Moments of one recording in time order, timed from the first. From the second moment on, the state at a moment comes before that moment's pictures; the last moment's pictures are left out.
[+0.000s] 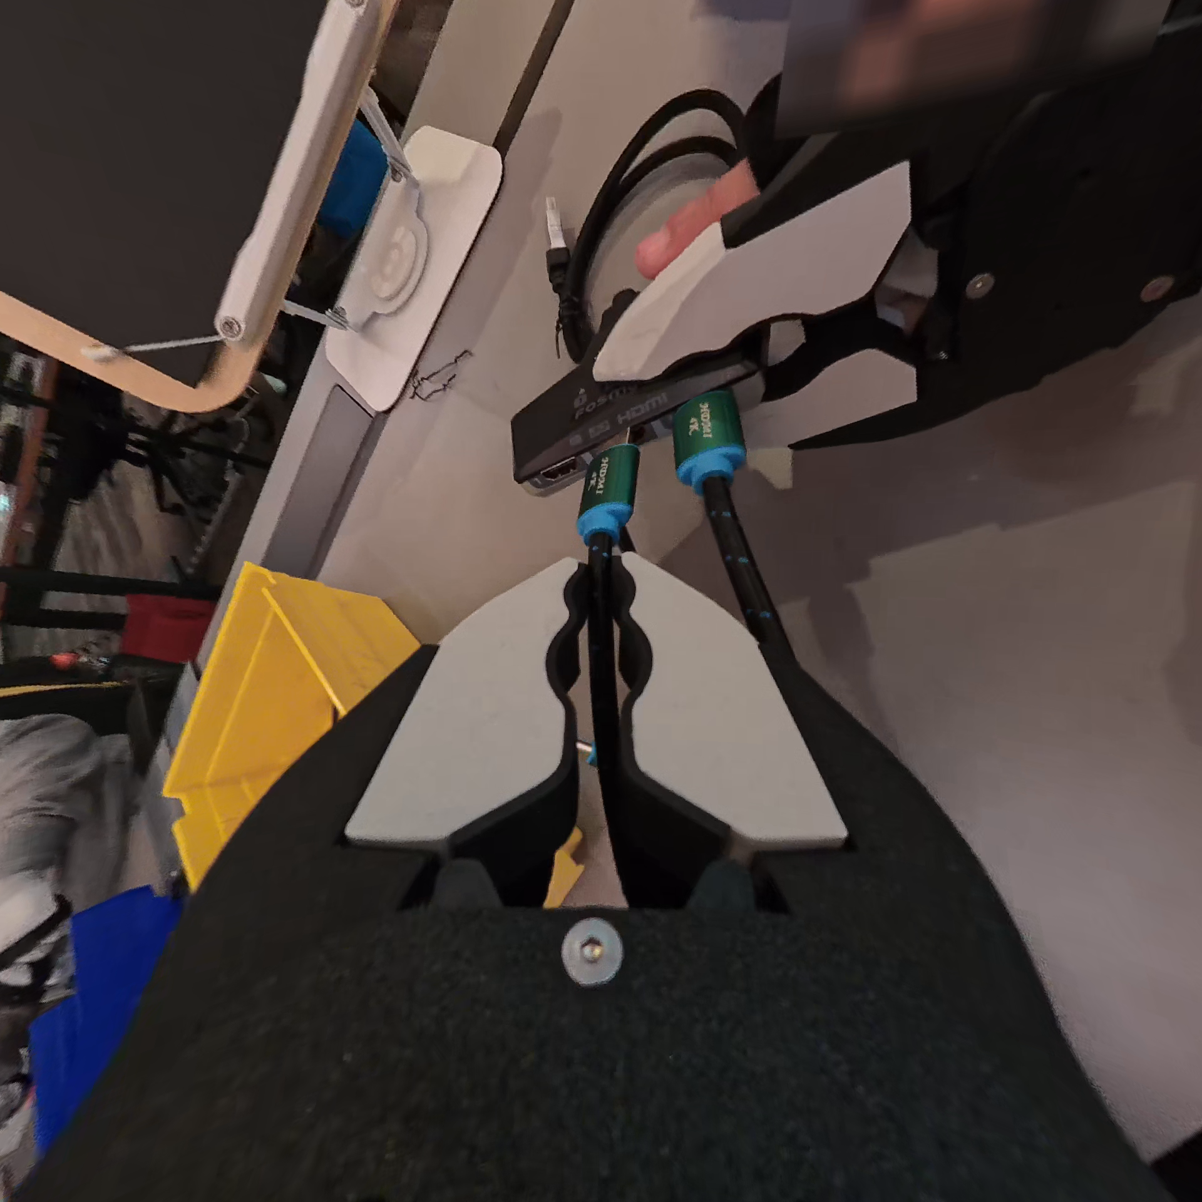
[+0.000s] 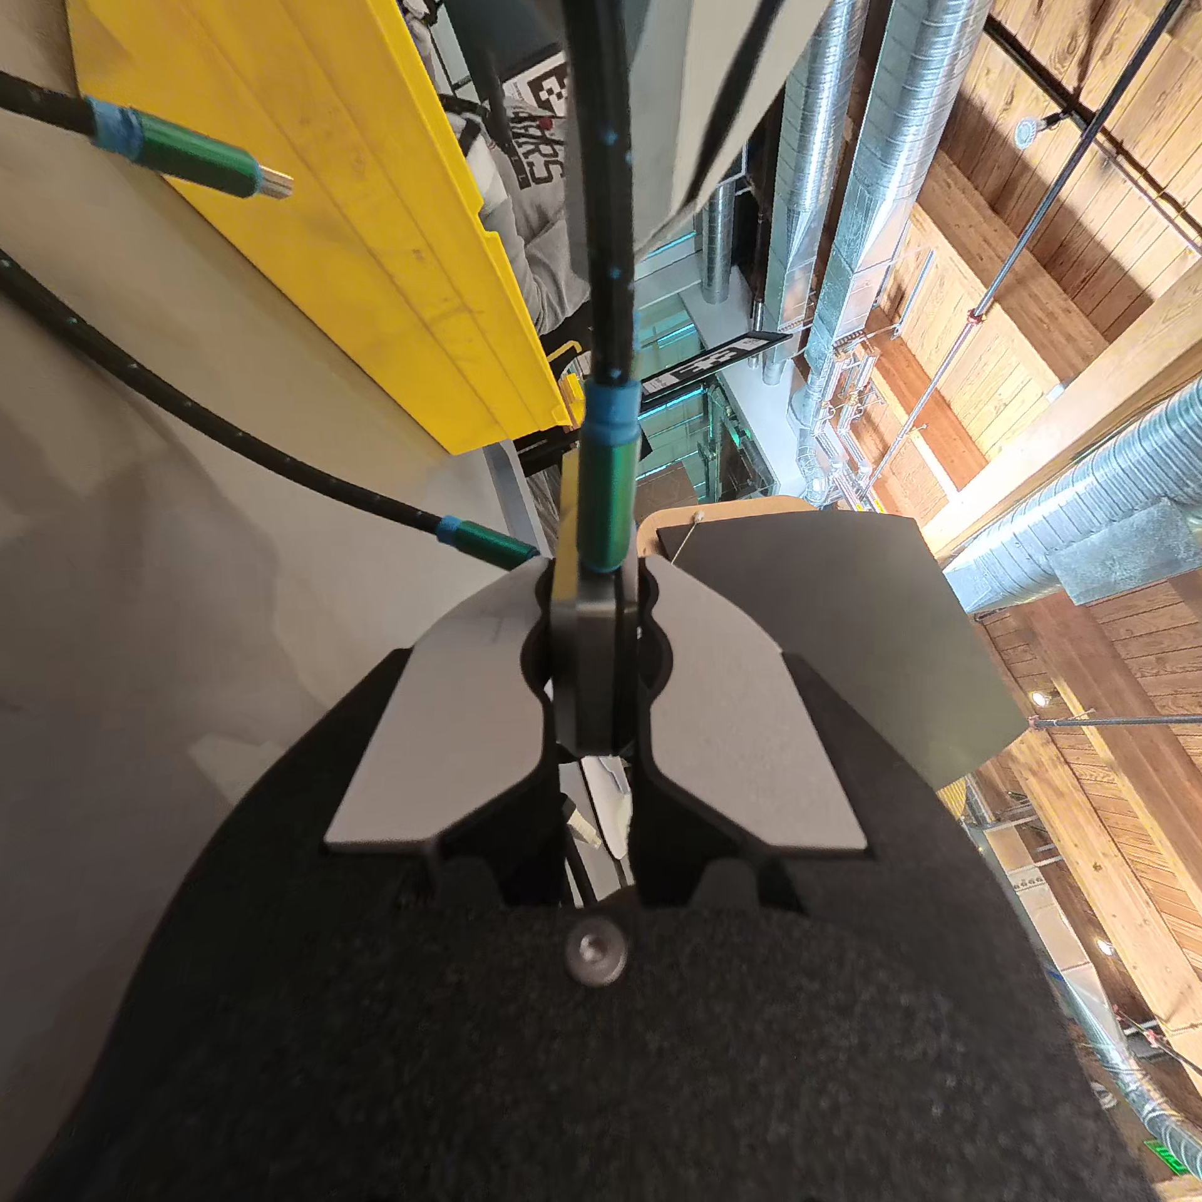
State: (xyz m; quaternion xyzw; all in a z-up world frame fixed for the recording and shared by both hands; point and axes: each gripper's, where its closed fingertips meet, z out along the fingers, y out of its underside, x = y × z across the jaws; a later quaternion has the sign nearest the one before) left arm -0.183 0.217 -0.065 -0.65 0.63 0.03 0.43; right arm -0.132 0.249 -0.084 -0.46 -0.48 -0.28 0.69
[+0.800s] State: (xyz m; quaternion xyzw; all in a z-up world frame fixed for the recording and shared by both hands) left arm -0.179 0.218 -0.075 -0.66 0.64 0.04 0.40; right arm -0.130 0.252 -0.092 -0.48 -0.48 -0.29 0.67
